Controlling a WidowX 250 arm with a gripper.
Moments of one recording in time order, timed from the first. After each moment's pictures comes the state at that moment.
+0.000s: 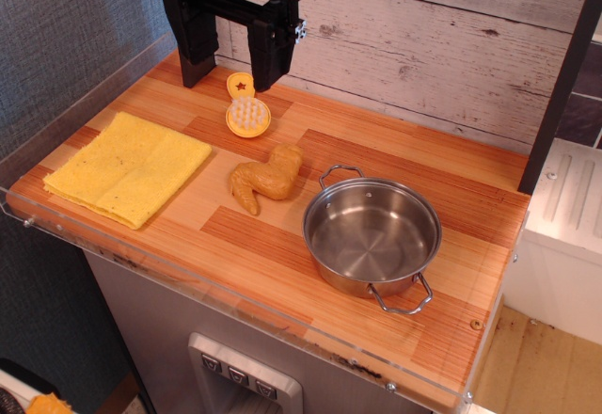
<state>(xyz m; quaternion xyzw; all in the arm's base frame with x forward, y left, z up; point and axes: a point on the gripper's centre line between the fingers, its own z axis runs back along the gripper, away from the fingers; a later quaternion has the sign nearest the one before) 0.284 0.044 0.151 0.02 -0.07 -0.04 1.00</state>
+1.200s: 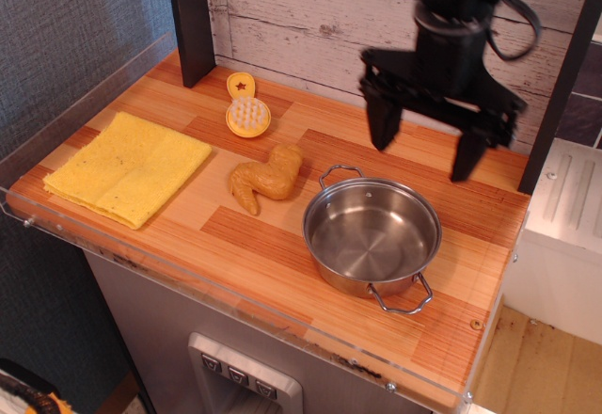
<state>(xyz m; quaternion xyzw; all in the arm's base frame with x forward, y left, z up) 0.322 -0.091 0.090 0.01 -0.08 -0.05 1.00</state>
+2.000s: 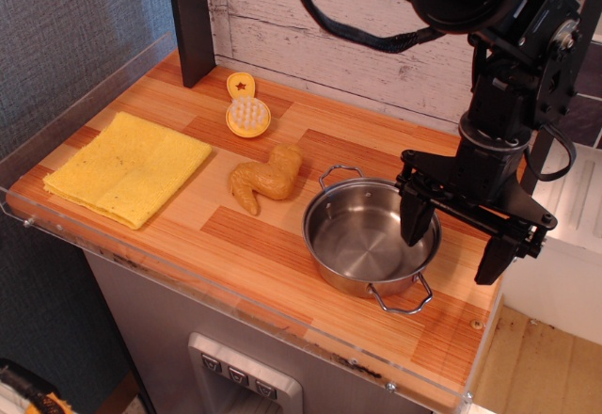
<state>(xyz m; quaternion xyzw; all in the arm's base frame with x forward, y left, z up) 0.303 -0.123 0.031 0.01 -0.01 -0.08 1.00</state>
